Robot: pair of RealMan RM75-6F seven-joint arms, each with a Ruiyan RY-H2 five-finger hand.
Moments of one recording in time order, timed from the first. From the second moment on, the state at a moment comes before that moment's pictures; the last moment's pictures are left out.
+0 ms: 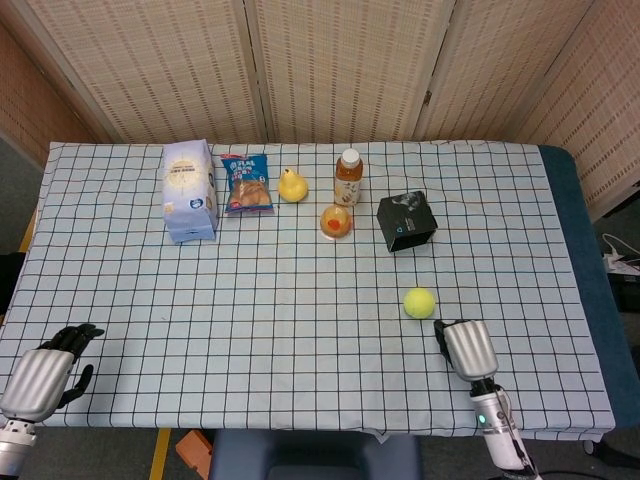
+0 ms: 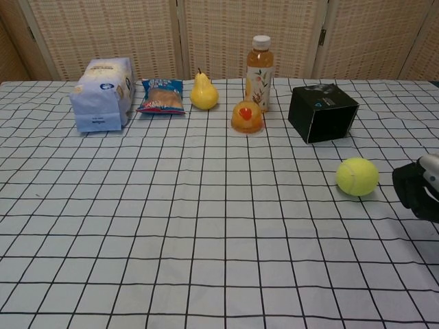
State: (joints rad) left arm -0.13 -1.06 0.05 -1.69 1.55 1.37 0.15; right arm 0.24 -1.75 0.04 -1.11 -1.57 1.42 -0.25
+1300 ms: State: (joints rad) left arm -0.13 -1.06 0.05 -1.69 1.56 1.38 0.16; right arm 0.39 -2.00 0.10 -0.65 -1.54 1.34 -0.02
